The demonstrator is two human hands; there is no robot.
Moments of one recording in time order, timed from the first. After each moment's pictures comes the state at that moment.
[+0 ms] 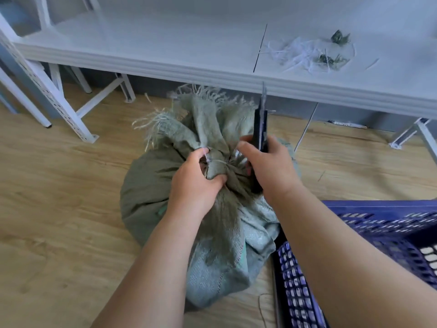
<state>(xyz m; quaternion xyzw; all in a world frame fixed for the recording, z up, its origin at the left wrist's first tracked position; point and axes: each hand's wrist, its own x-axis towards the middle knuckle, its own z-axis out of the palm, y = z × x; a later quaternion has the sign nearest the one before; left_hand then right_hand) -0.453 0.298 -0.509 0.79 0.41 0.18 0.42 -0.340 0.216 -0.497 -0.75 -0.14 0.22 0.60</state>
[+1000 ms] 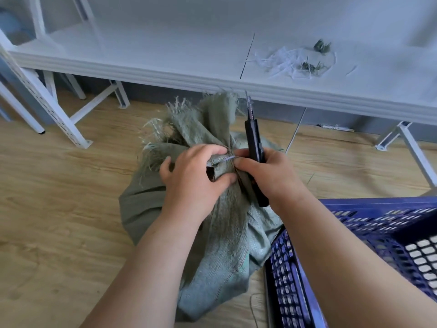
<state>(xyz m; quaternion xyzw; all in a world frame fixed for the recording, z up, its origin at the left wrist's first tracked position) -0.455 0.271 -0.478 0.89 0.32 0.22 0.25 -0.348 0.180 -0.479 -0.73 -0.16 0.26 0.61</state>
